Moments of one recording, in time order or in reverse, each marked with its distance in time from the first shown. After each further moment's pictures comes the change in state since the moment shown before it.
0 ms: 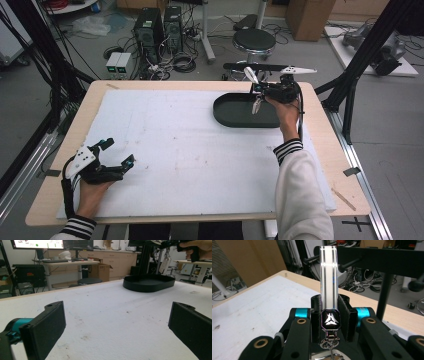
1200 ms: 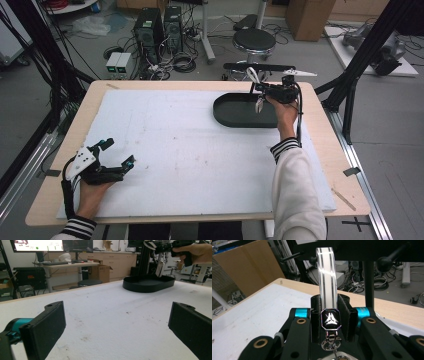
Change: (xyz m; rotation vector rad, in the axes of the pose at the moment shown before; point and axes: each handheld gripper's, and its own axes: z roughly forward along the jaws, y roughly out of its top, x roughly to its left) left arm -0.002 0.000 -0.001 -0.009 -0.001 0.019; right arm -0.023 -0.015 0.011 -0.042 -0.016 0.096
